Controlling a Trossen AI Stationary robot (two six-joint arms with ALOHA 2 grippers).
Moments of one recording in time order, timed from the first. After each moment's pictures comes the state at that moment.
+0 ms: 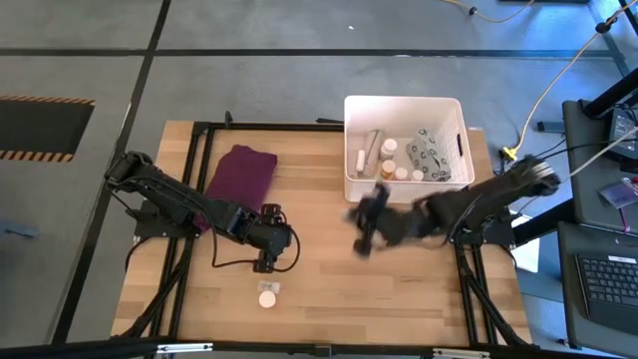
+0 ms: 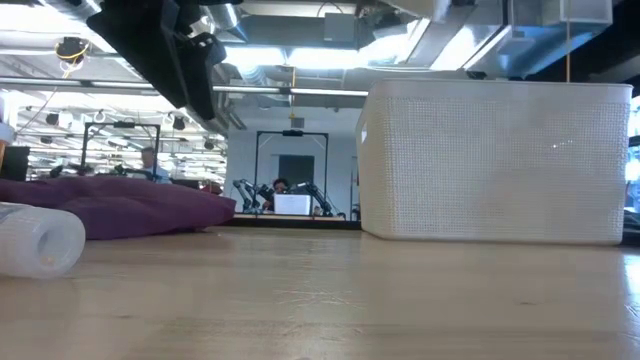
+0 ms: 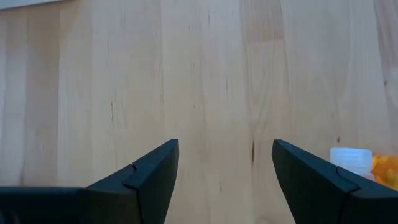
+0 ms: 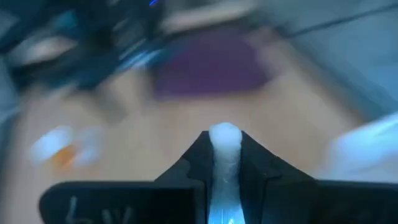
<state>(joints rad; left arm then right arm) -0.35 1.48 1.10 -0.74 -0.24 -0.26 0.38 1.42 1.28 -0.51 0.63 0.45</state>
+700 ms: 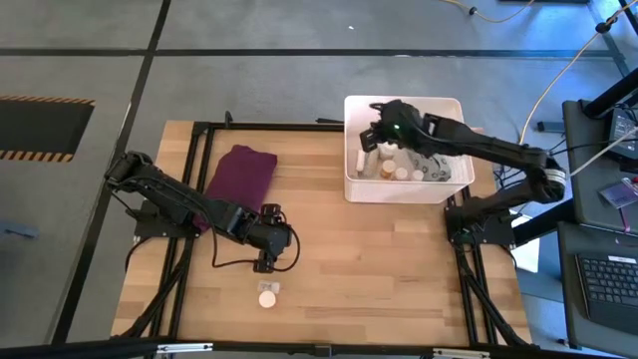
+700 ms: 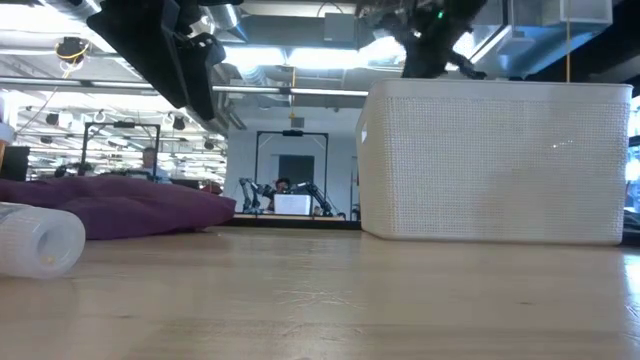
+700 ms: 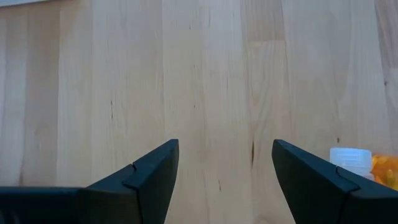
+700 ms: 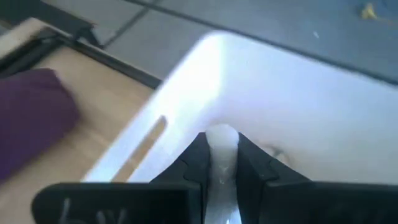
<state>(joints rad) -0.35 1.48 1.10 -0.74 -0.24 -0.27 -0.36 1.36 1.28 -0.64 0.47 0.48</state>
